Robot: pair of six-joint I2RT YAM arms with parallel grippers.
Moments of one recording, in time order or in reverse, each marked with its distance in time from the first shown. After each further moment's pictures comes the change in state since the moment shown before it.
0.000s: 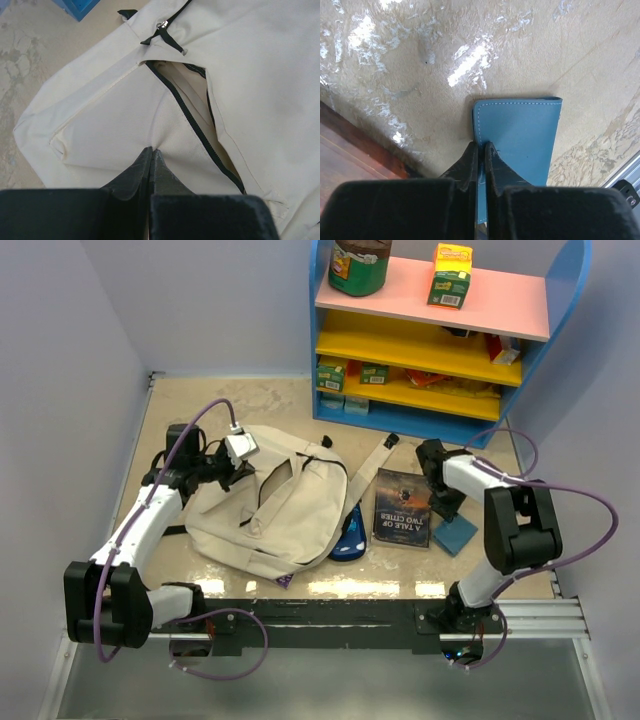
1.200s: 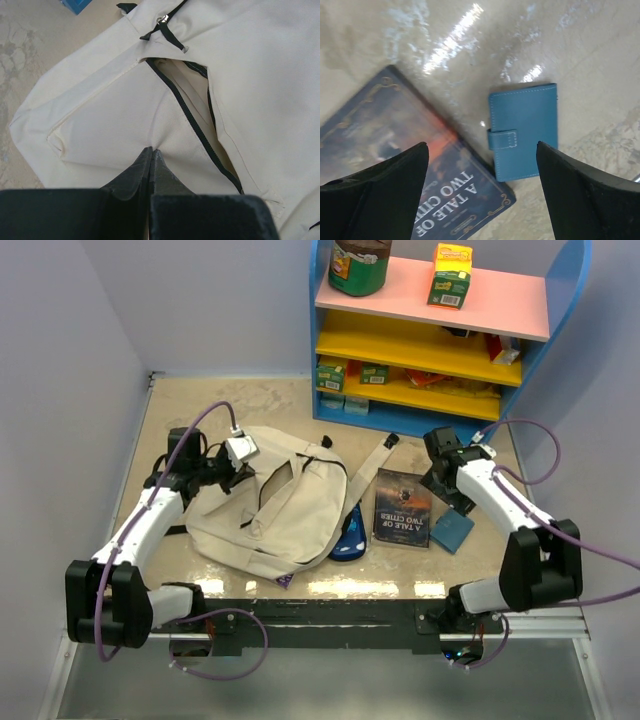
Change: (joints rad) left arm -0.001 0.000 -0.040 0.043 -0.011 -0.019; right arm 0.041 -0.262 0.065 -0.054 -0.021 0.110
